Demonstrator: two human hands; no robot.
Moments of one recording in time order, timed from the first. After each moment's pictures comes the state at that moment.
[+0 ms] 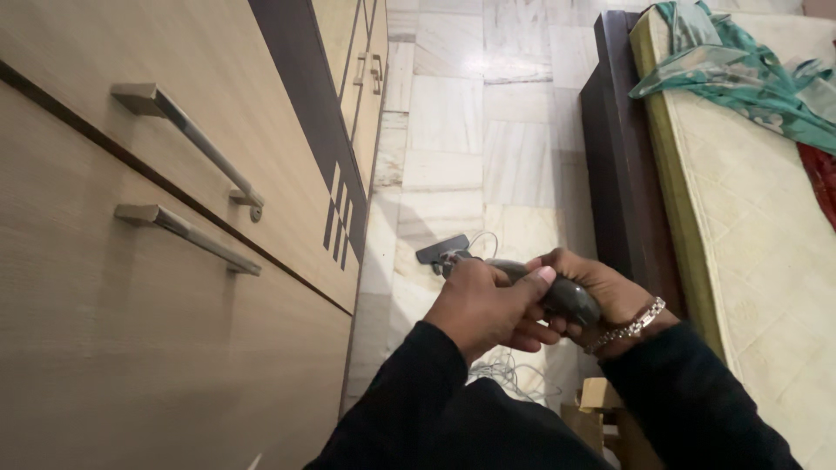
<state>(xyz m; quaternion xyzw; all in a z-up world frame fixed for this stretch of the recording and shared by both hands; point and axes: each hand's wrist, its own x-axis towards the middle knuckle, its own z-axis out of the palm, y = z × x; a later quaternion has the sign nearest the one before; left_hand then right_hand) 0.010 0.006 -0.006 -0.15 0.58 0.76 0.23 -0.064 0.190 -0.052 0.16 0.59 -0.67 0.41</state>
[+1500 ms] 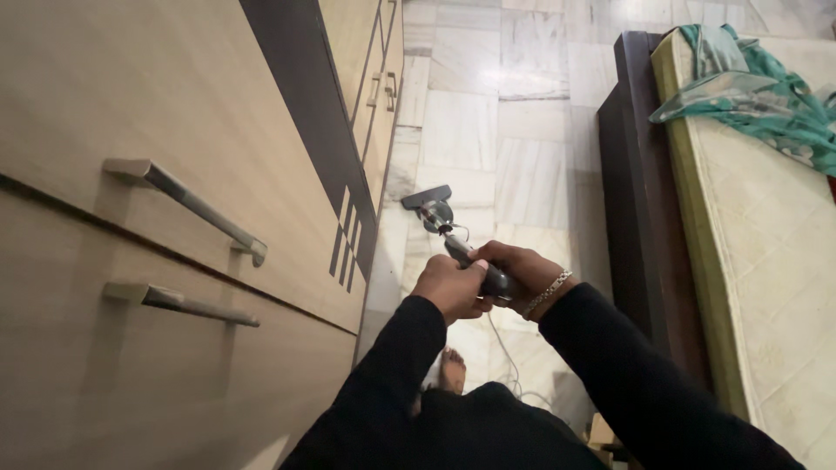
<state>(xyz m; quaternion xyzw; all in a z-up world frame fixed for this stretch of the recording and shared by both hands) -0.087 -0.044 -0.113 -0.30 0.63 0.70 0.18 -0.161 0.092 -0.113 0.09 0.61 -0.62 0.48</state>
